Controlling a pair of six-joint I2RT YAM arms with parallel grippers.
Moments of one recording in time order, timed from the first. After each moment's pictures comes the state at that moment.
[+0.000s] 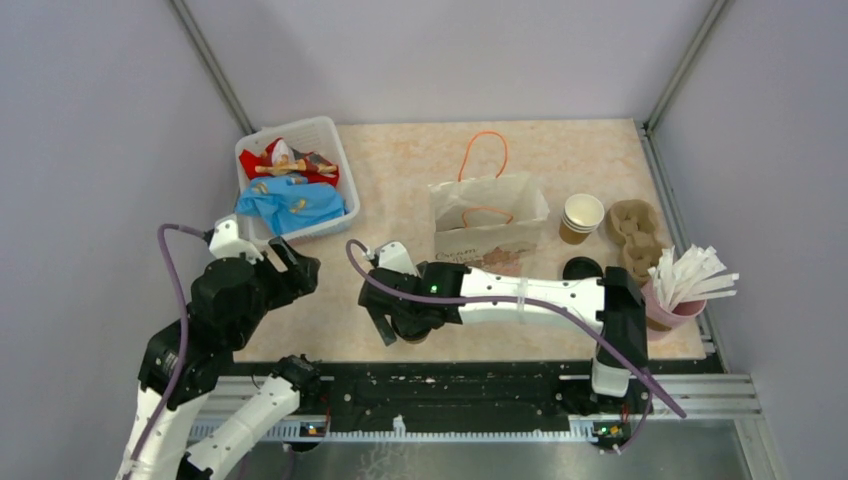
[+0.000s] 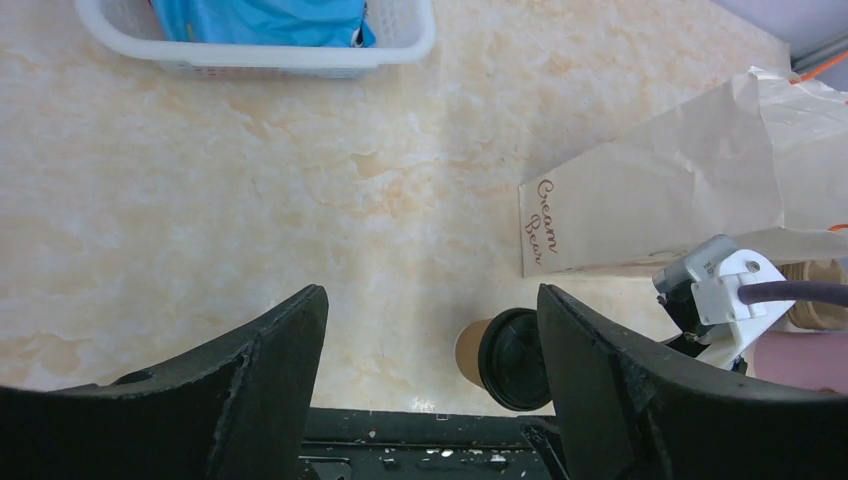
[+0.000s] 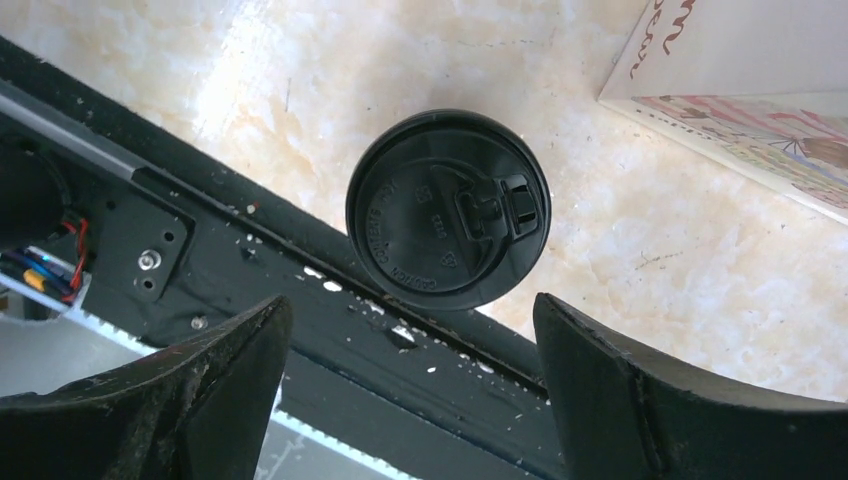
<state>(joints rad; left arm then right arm) -0.51 0.56 1.17 -1.10 -0.35 -0.66 1.38 1.78 1.63 -0.99 0.38 0.72</state>
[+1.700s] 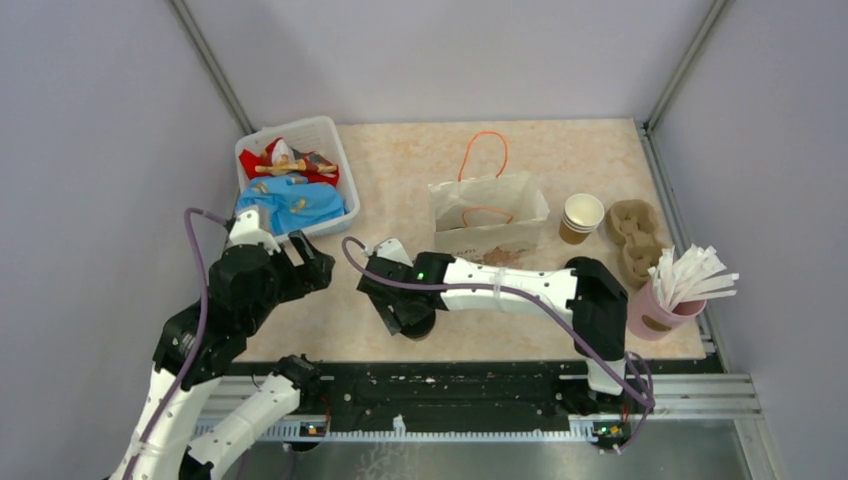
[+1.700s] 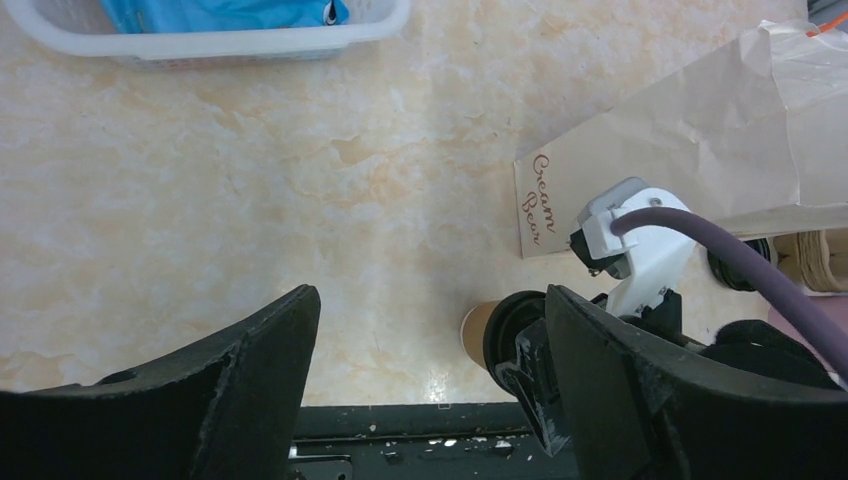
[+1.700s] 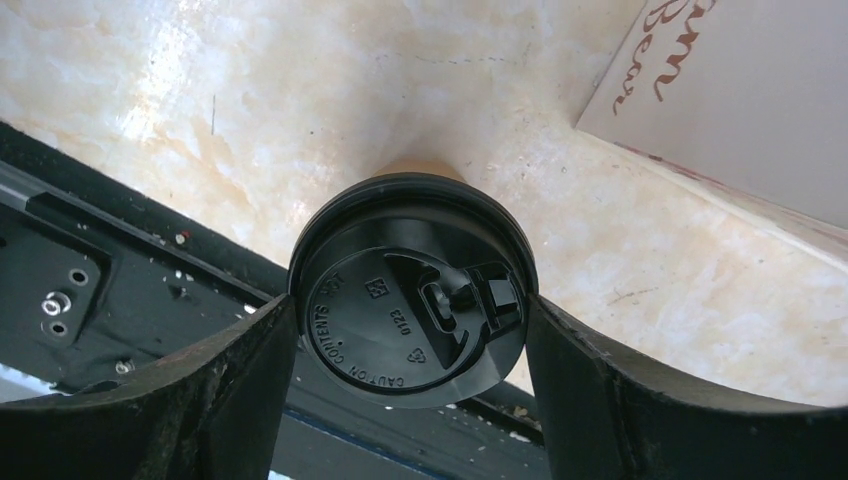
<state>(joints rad) -0.51 0.60 1.15 -1.07 -0.30 -0.63 1.29 1.89 1.64 -0.96 0.34 0.65</state>
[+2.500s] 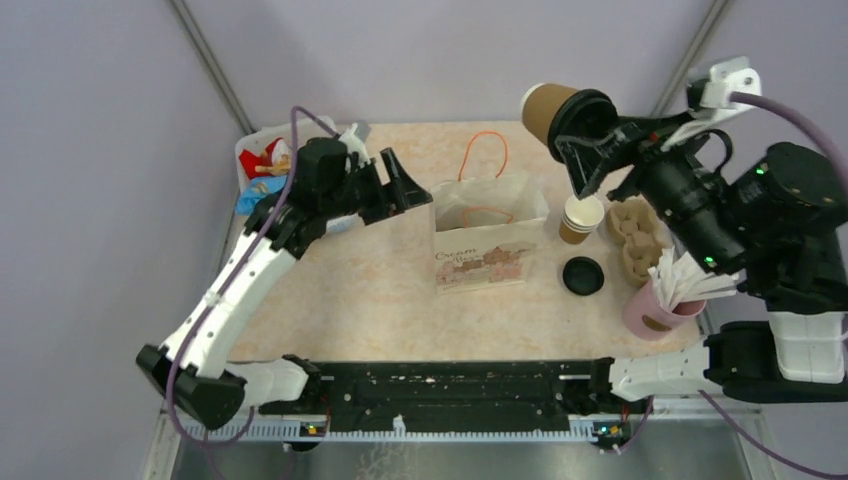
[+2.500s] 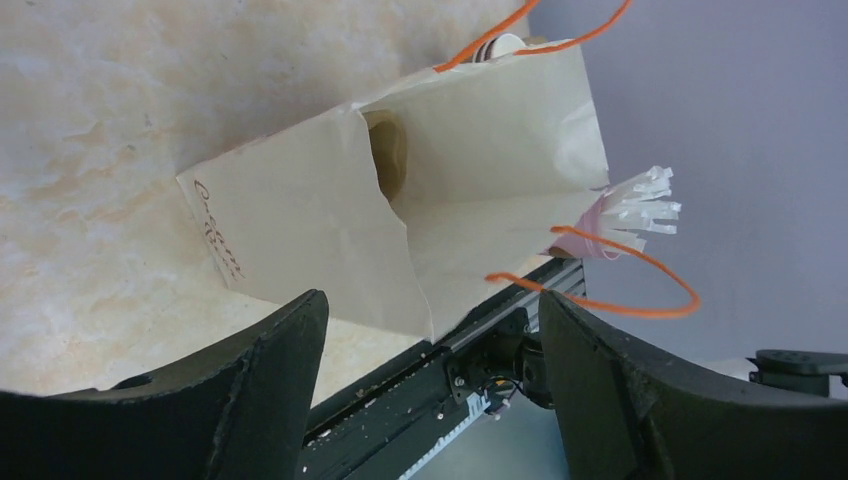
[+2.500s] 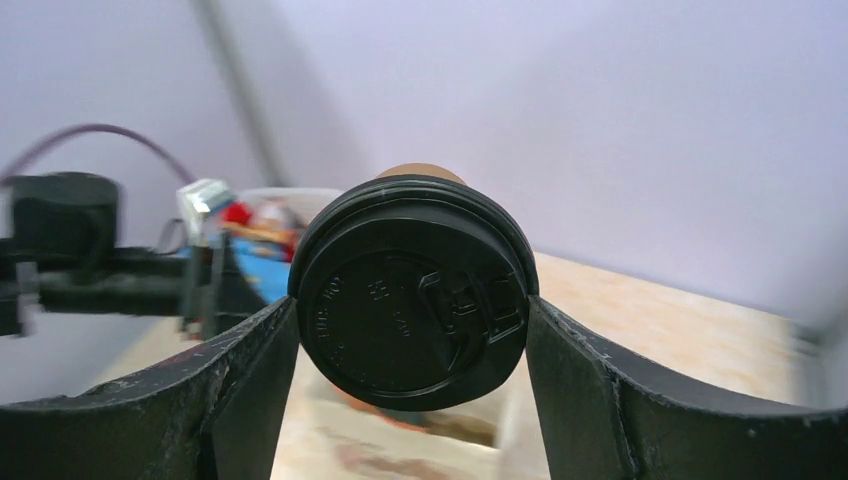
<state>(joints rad) -0.51 1.17 1.39 -0.66 0.27 -0.79 1.30 1.13 2.12 -0.83 0.79 0.00</state>
